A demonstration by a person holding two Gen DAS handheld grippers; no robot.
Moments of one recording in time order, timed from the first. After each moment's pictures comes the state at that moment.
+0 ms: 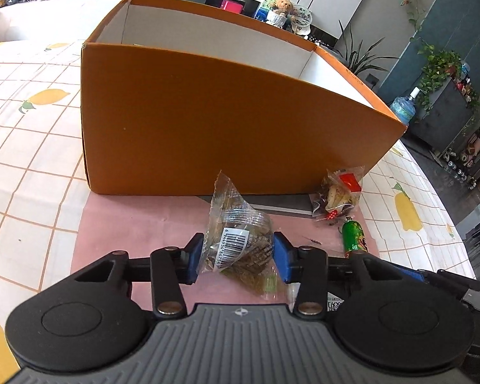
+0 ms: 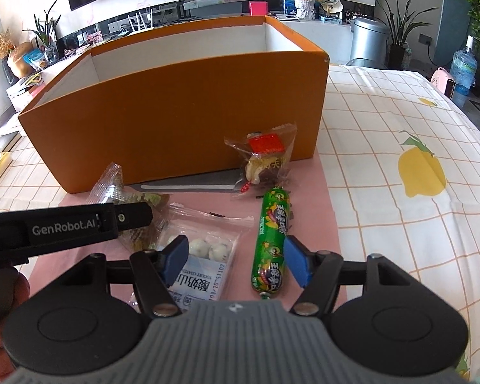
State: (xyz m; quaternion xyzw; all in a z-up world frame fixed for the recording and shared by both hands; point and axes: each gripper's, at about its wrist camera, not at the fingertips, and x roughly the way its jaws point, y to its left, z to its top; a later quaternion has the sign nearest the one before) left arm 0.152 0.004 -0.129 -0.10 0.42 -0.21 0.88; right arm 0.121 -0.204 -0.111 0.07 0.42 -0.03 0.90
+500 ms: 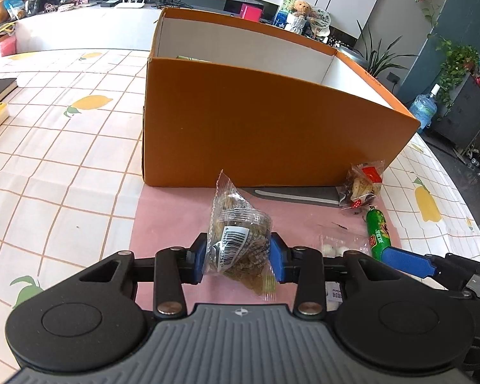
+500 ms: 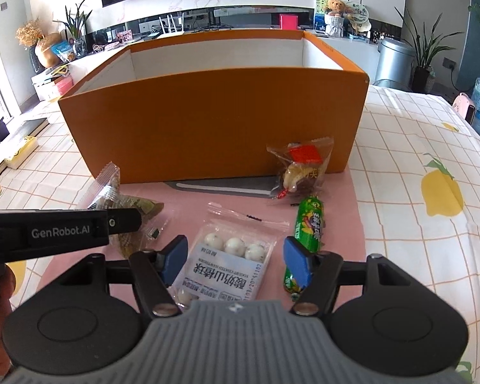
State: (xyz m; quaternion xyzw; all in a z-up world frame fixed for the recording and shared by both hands) left arm 0.135 0.024 -0.120 -0.07 0.43 -0.16 0.89; right arm 0.116 -0.184 -0.110 0.05 0.41 0.01 0.91
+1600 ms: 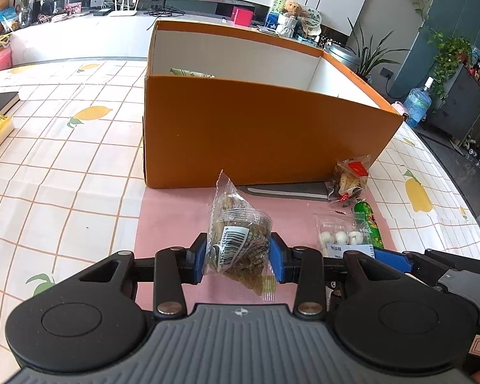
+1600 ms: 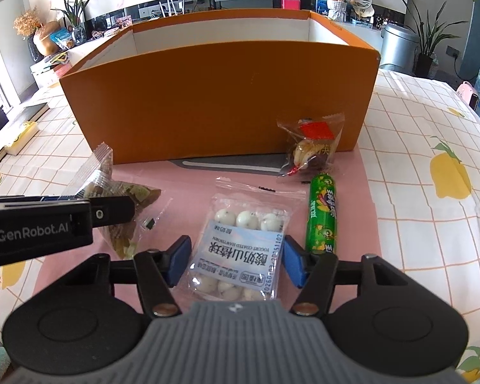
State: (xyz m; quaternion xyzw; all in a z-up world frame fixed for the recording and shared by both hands) left arm 0.119 0.024 -0.102 -0.05 0.42 -0.17 0.89; right arm 0.107 -0.175 -0.110 0.04 0.42 0.02 0.91
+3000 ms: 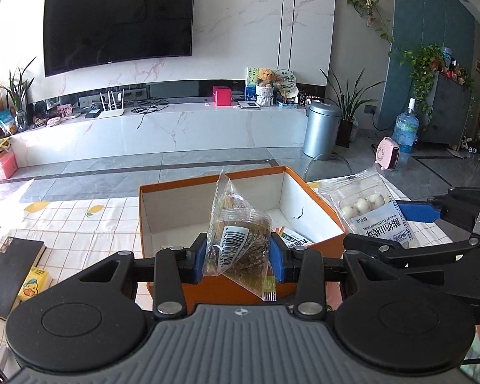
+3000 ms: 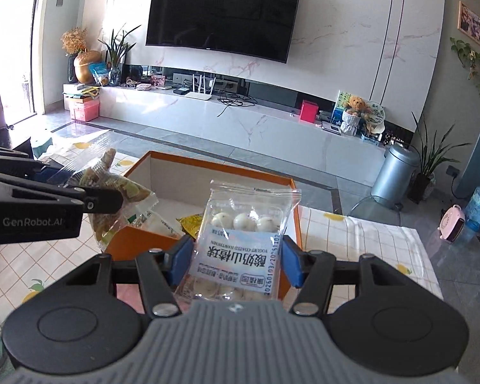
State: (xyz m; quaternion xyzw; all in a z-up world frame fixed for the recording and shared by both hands) left arm 0.129 -0.021 0.033 0.04 0.28 -0.17 0.94; right arm 0.119 -0.216 0.062 -0.08 0.29 0.06 0.95
